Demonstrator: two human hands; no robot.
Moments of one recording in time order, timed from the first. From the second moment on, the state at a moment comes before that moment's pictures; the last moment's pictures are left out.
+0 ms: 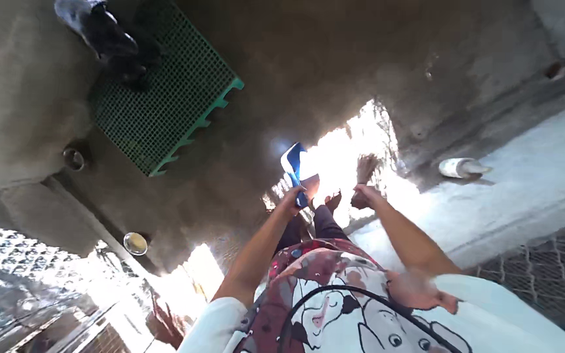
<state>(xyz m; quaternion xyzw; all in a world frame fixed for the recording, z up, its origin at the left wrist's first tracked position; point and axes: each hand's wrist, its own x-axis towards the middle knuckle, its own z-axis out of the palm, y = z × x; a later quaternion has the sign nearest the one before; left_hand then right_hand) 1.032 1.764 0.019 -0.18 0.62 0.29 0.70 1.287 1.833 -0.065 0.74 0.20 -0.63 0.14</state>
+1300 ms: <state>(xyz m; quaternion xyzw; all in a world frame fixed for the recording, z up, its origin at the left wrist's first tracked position) 0.617 1.247 0.255 -0.14 0.47 0.80 0.34 0.518 1.478 0.137 0.32 0.54 -0.76 0.19</state>
